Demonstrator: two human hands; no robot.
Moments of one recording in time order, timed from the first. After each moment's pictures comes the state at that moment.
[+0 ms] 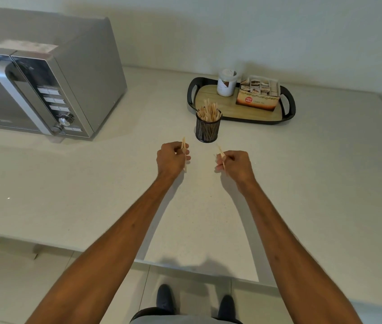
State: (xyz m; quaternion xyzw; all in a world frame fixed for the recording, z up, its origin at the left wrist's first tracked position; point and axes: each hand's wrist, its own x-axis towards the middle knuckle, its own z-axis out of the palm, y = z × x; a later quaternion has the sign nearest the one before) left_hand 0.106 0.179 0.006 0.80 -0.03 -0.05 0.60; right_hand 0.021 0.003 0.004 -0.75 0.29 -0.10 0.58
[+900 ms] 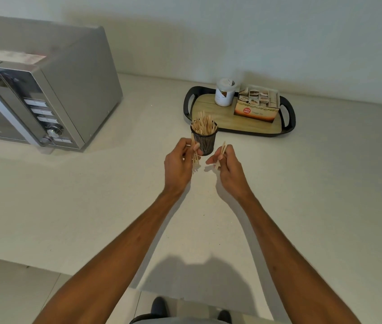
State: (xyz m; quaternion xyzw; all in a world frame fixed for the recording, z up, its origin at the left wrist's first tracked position) left_hand 0.111 0.134 0.006 0.75 -0.19 0.07 0.63; right_hand 0.043 -0.017 0.004 -0.83 0.08 -0.17 0.53
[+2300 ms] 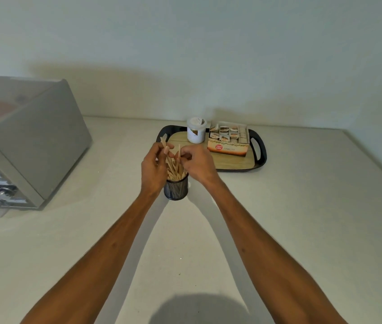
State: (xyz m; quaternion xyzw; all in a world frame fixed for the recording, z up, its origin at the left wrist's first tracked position) left_hand 0.220 0.076 0.054 0.73 -0.23 0.10 0.63; right_hand 0.165 -0.062 0.094 -0.90 0.10 -0.18 0.39
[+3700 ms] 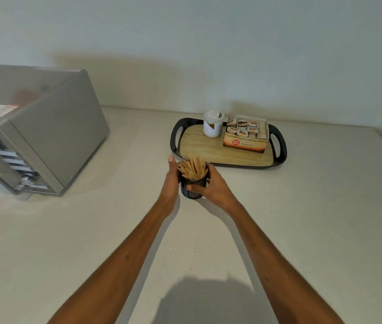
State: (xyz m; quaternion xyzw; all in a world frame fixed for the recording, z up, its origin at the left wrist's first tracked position) left_hand 0.183 0.079 0.028 0.64 -0.06 -0.21 0.74; right_hand 0.130 -0.065 0.013 -0.81 0.11 -0.03 0.57
